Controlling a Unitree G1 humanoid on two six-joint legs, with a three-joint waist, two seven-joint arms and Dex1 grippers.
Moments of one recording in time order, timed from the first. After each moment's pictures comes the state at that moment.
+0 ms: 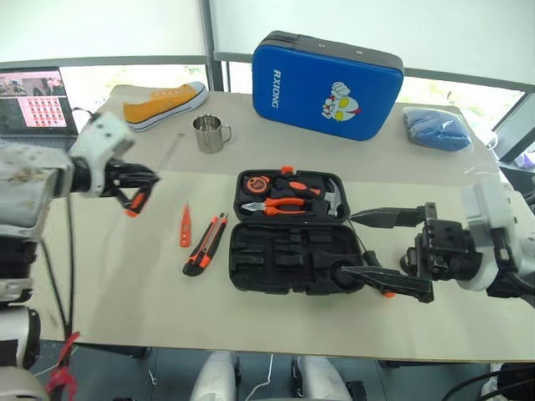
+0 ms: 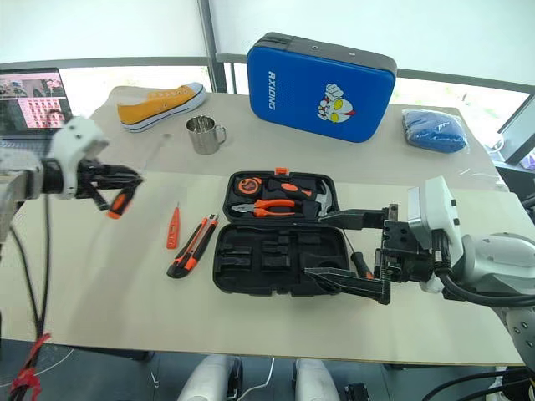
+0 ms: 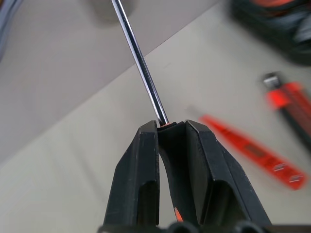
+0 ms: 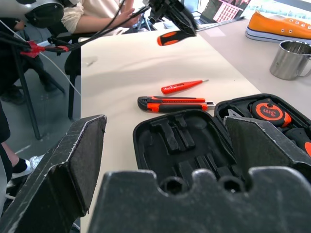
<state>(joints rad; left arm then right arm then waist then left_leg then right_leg) -0.82 1.00 -0.18 0.11 -0.28 0.64 -1.17 -0.06 -0.99 -0.38 -0.68 1.02 0.67 0.91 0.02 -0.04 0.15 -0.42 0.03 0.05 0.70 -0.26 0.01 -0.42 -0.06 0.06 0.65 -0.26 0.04</state>
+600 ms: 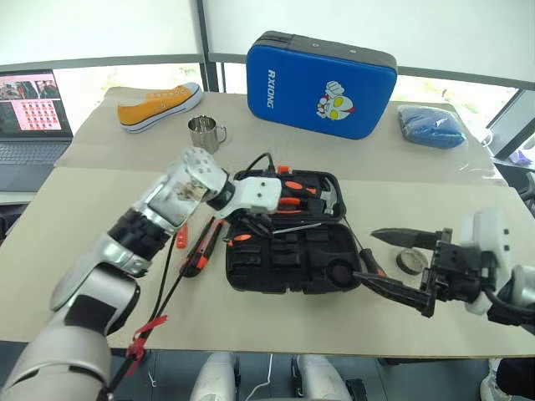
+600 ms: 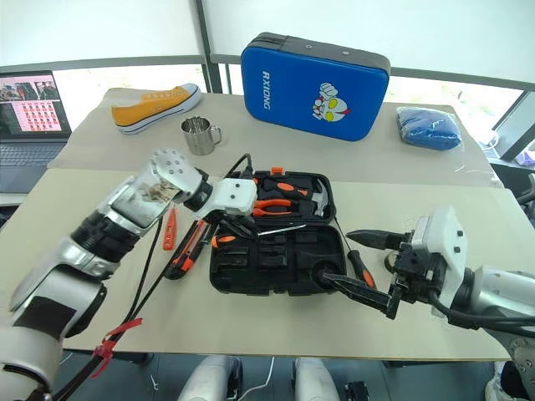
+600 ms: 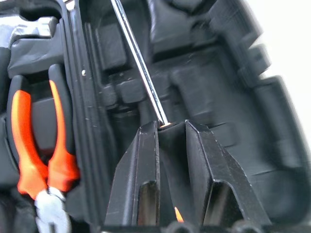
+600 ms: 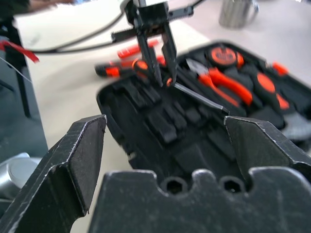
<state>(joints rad) -1.04 0.57 -0.59 0.31 -0.03 0.26 -1.44 0.19 -0.92 -0.50 -0.75 0.92 0.67 0.80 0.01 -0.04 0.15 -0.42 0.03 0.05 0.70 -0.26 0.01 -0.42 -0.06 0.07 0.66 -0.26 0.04</state>
